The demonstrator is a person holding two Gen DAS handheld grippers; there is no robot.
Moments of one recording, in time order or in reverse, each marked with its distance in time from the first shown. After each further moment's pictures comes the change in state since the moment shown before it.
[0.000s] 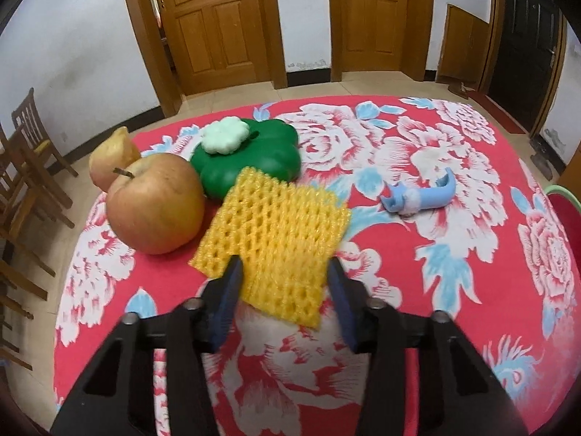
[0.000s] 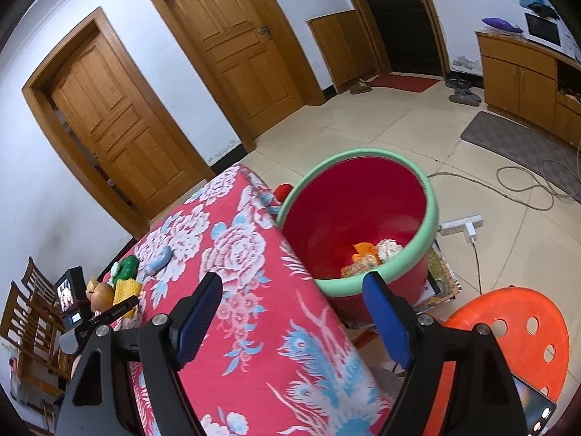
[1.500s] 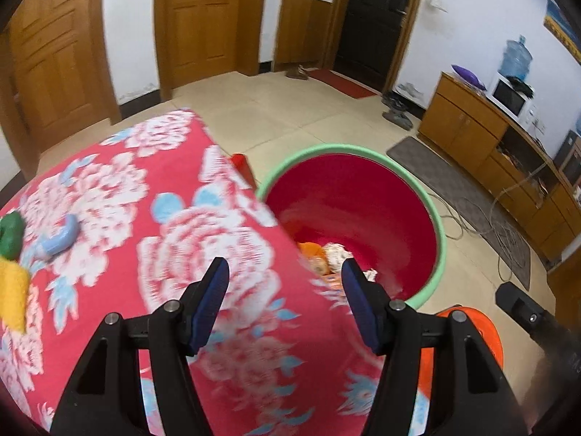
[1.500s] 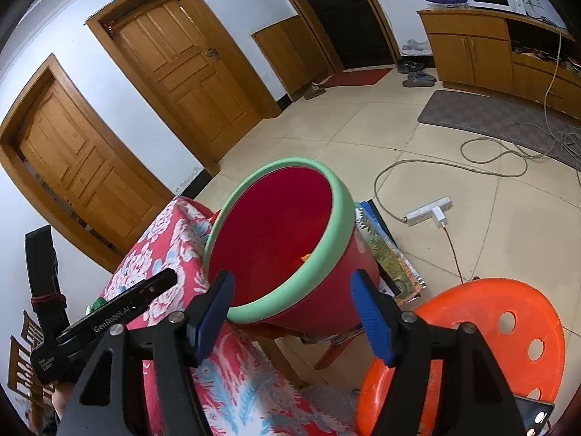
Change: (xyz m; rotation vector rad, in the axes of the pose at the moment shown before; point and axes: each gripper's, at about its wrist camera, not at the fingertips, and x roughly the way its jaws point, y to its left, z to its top) left arm -0.097 -0.245 -0.017 0.293 -0.017 -0.512; right arm -0.001 -0.103 0.000 0.191 -0.061 -0.072
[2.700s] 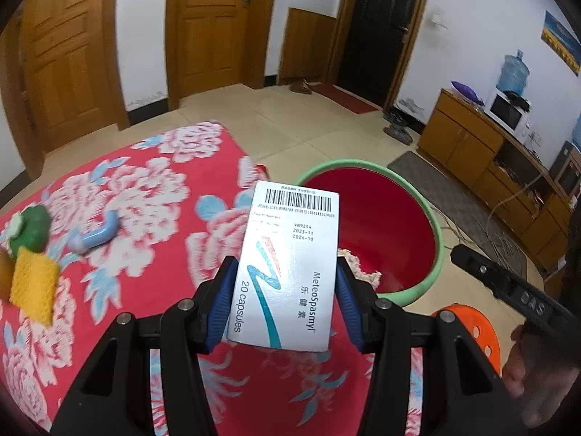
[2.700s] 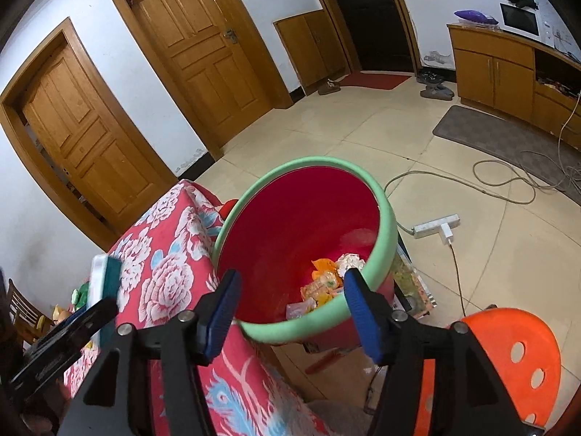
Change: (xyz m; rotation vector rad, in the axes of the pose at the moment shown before) left arm -0.032 0.023 -0.007 0.002 -0.044 -0.028; right arm 0.030 0.039 0.011 -0.110 0.027 -0.040
